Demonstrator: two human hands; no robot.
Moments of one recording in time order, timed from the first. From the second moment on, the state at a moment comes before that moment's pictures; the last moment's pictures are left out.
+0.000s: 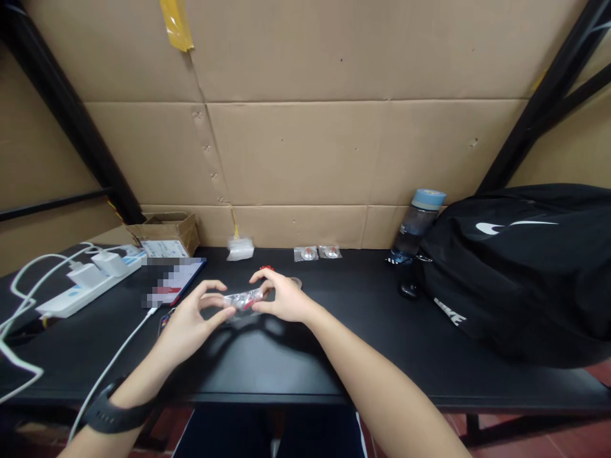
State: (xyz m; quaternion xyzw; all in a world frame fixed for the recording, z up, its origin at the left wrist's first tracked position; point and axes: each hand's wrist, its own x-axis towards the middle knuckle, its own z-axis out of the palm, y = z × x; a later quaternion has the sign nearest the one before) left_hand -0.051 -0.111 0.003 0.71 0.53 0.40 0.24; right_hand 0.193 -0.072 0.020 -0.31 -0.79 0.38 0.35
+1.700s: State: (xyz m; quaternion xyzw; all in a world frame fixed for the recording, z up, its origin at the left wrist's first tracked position) left_hand 0.017 0.018 0.042 0.85 0.49 0.19 0.00; right_hand 0.278 -0.030 0.030 -0.44 -0.84 0.19 0.25
